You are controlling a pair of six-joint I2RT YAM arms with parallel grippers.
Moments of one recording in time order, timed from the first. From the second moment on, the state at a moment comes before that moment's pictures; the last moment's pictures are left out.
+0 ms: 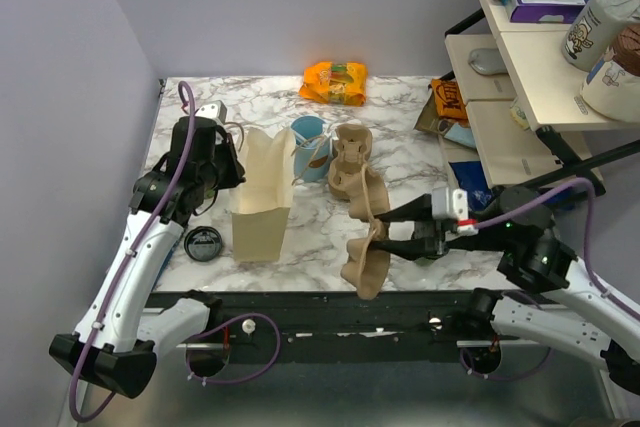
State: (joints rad) left arm -0.31 1.01 1.21 -0.85 -0.03 -0.40; right arm 0.97 0.67 0.84 -0.16 -0.53 -0.25
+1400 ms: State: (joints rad) left arm -0.47 0.98 1.23 -0.79 0.14 -0.34; right arm 0.79 1.47 1.38 -0.05 -0.94 0.57
